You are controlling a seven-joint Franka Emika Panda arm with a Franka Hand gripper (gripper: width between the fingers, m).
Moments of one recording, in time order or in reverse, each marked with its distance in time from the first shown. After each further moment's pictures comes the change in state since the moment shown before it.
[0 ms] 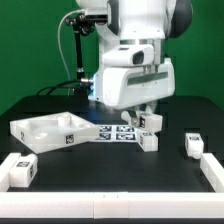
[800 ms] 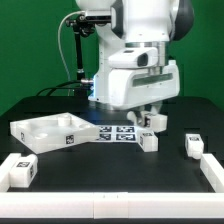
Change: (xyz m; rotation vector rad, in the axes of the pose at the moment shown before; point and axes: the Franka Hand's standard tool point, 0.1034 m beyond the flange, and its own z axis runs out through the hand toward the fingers) arm -0.002 -0.068 0.001 0.004 0.030 0.062
